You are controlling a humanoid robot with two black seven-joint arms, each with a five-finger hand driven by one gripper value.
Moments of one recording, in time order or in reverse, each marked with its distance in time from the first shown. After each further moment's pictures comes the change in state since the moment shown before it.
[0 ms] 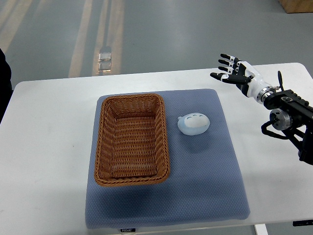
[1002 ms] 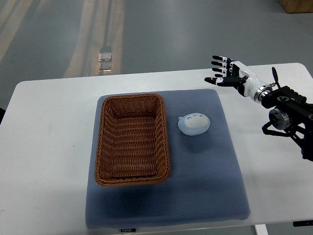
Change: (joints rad) left arm 0.000 0.000 -0.005 0.004 0.000 0.002 0.000; right arm 0.045 -0.026 -0.106 0.009 -0.071 0.026 0.021
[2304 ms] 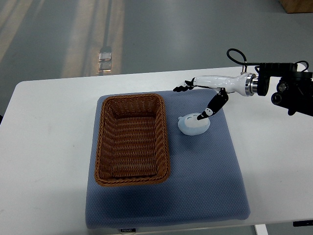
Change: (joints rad) left arm -0.003 0.000 0.003 0.008 0.000 0.001 0.000; right arm 0.436 -0.191 -0.722 0.295 -0.501 0.061 0.194
